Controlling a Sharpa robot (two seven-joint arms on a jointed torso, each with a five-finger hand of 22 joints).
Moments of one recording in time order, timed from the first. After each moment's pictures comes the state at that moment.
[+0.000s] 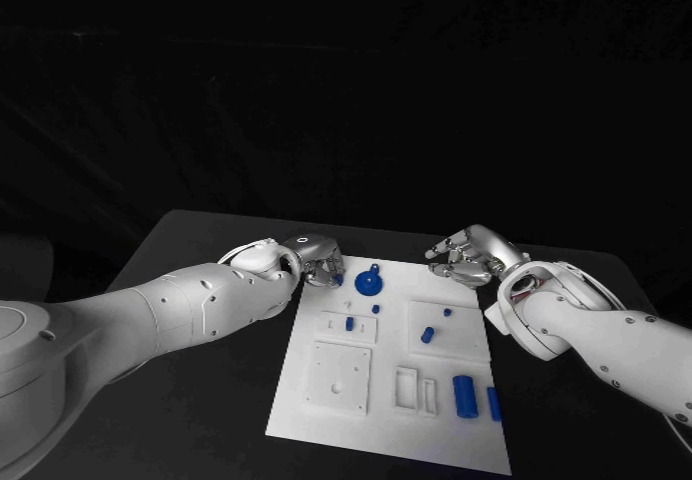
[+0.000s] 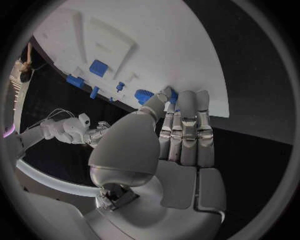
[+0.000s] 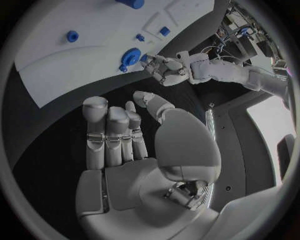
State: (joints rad) left arm 1.34 -0.42 -0.23 0.89 -1.36 -0.30 0.09; left_hand 1.39 -0.02 0.20 -0.23 0.21 1.12 0.11 0.06 0.06 1.22 0.07 0.06 0.06 1.31 -0.03 1.04 0.27 0.08 1.17 -0.04 0.30 1.31; right arm 1.06 -0.78 0.24 1.45 -1.30 -0.44 -0.15; right_hand 1.18 -0.17 0.49 -0.15 0.54 1.14 0.09 0.06 0.06 1.25 -0.02 1.06 1.09 1.45 -0.09 0.97 1.06 0.08 1.47 -0.11 0.67 1.31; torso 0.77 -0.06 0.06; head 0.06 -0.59
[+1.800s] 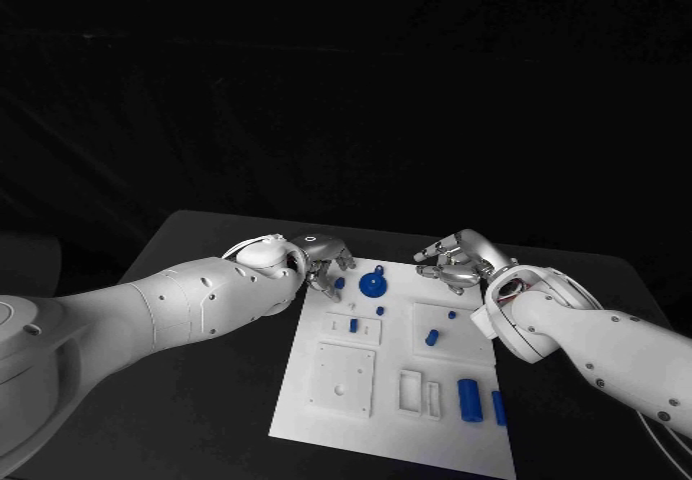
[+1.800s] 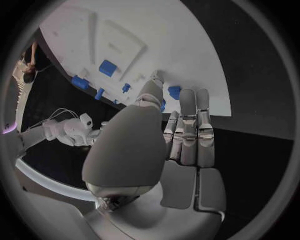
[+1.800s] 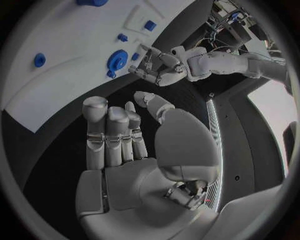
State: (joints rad) left arm 1.36 -0.46 -0.20 0.96 -1.44 -0.21 0.05; left_hand 1.57 -0.22 -0.03 0.14 0.16 0.82 0.09 0.06 0.06 0.93 0.08 0.06 0.06 1.24 -0.03 1.00 0.24 0.04 1.20 -0.04 0.07 1.27; right arm 1.06 -0.72 0.24 1.42 -1.18 -0.43 -0.15; right_hand 1.17 -0.17 0.46 -0.14 0.54 1.12 0.09 0.06 0.06 1.25 -0.02 1.06 1.09 1.45 -0.09 0.97 1.06 0.08 1.47 -0.11 0.67 1.31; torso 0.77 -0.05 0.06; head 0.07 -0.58
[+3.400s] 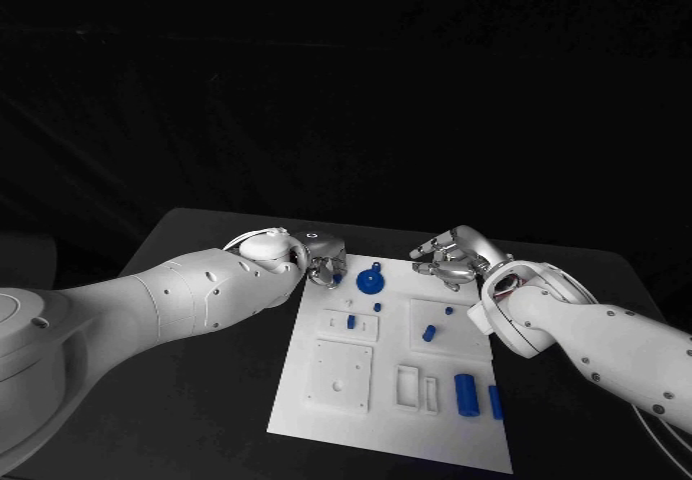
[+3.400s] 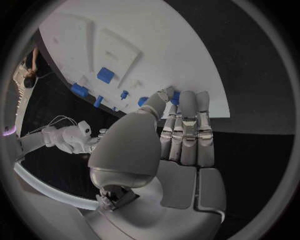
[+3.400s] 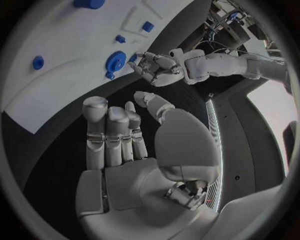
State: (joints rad) left arm 1.37 -0.43 -0.21 0.93 -1.49 -0.14 0.04; left_hand 1.42 -0.03 0.16 -0.24 0.35 1.03 0.13 0.06 0.06 1.13 0.09 0.05 0.05 1.26 -0.01 1.06 0.26 0.09 1.13 -0.03 0.35 1.31; right arm 1.06 -0.72 0.24 1.42 -1.18 -0.42 -0.15; right_hand 1.17 -0.17 0.46 -0.14 0.55 1.12 0.09 0.06 0.06 1.25 -0.02 1.06 1.09 1.45 -0.09 0.97 1.06 0.08 1.47 -0.11 0.67 1.31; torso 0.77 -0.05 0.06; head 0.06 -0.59
